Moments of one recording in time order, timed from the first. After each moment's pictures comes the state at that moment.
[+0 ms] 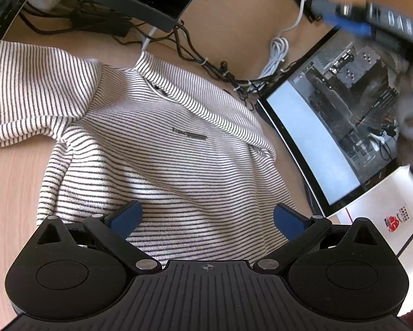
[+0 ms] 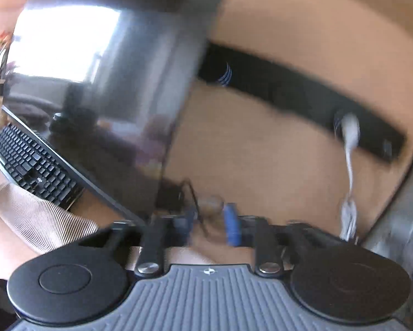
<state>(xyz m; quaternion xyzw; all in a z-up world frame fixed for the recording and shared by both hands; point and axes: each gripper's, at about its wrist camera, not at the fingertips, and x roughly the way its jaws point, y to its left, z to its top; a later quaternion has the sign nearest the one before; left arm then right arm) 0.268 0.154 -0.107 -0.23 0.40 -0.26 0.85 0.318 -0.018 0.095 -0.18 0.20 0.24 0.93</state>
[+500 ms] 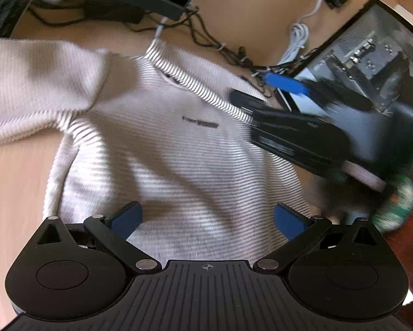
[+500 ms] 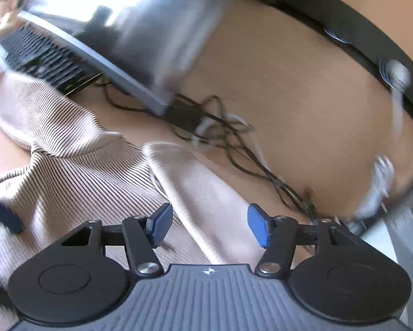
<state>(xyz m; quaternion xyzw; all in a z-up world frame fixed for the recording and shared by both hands) 0.269 0.143 -0.092 -0.22 0.46 -0.21 0.84 0.323 -0.002 -0.051 -0.31 0.22 0.25 0.89</state>
